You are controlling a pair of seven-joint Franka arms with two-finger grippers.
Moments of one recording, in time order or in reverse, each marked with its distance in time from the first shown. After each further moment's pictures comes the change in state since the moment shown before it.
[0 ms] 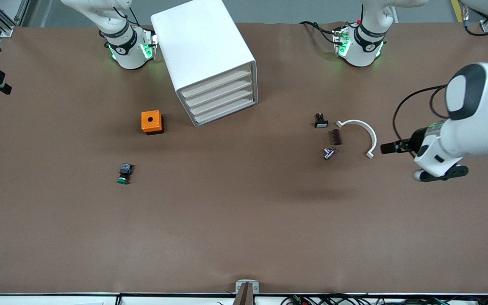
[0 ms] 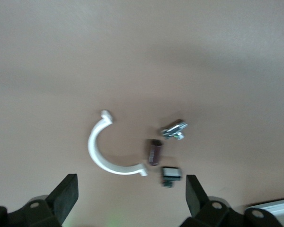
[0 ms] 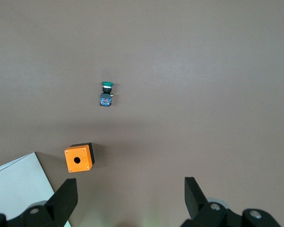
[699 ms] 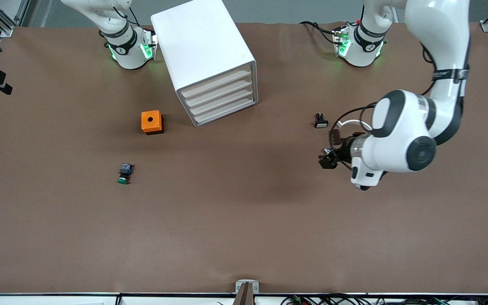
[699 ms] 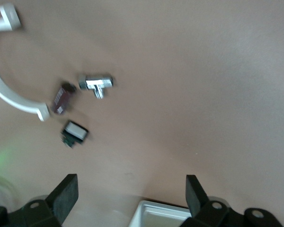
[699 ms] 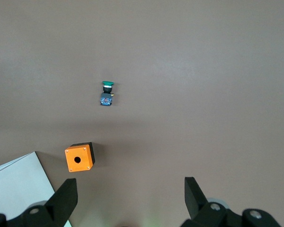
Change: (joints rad) left arm -0.206 0.155 -0.007 0.080 -0.190 0.028 -0.663; right arm -0.001 0.002 0.003 0.000 0.001 -0.001 0.000
